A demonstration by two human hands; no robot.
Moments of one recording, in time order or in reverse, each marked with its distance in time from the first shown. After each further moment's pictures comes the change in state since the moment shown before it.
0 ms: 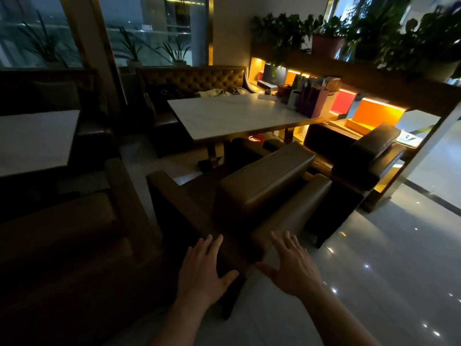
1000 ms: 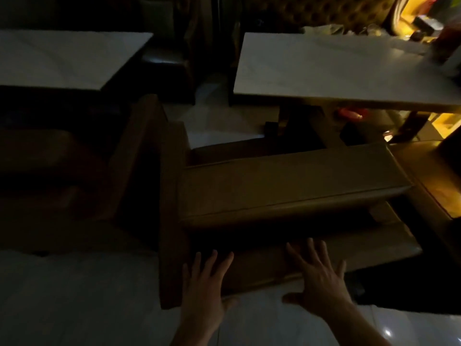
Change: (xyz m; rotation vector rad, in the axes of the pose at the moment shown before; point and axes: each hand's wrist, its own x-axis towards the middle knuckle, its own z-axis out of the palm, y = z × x) left_hand 0.235 0.162 0.256 0.091 -0.046 -0.604; right_hand 0.382 0.287 0.005 -0.335 -0.470 -0.409
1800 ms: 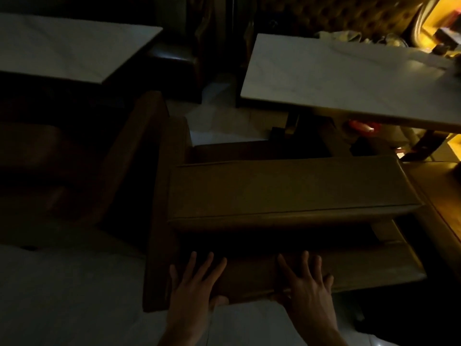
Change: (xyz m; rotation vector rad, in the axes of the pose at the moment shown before) left_hand 0.051 0.001 -0.002 0.057 0.017 -0.006; right_hand 0.051 -0.010 0.001 -0.075 0.038 0.012
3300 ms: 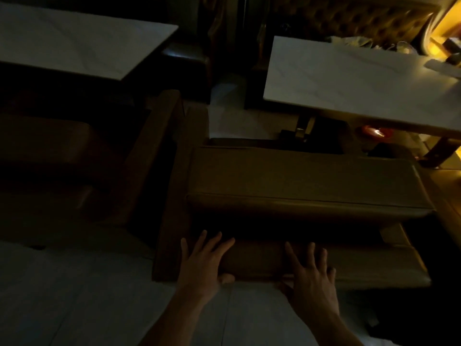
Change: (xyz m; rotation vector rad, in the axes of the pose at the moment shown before) left_hand 0.045 -0.094 -0.042 -0.049 -0.011 0.049; right_hand 0.008 -0.100 -0.018 0.023 0.039 0.053
